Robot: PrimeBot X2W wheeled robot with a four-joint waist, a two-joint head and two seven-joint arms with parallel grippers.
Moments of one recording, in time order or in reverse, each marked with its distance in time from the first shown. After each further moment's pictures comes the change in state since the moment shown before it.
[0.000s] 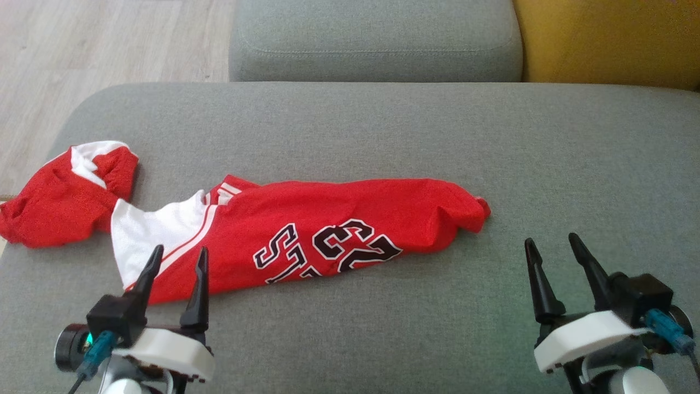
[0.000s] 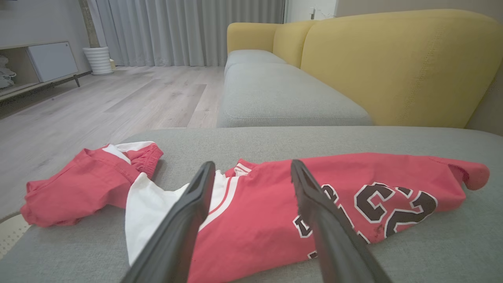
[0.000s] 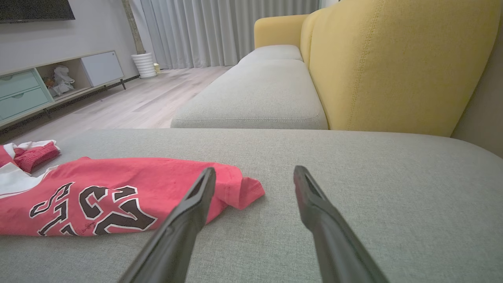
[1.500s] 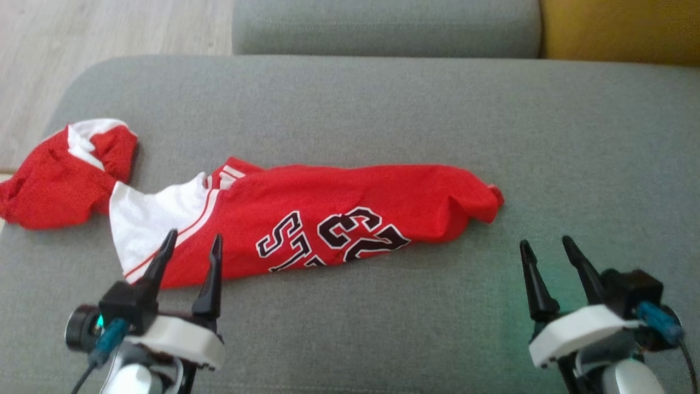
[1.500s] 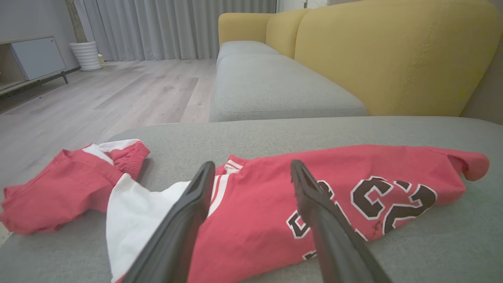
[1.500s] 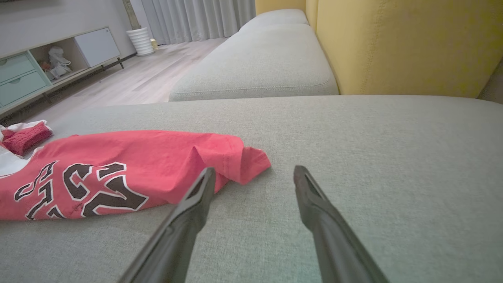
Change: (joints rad) left arm -0.030 0.012 -0.047 -0.021 0.005 0.012 0.006; right arm -0.022 0.000 0.003 0.067 0.023 0.000 0.001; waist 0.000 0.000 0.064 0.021
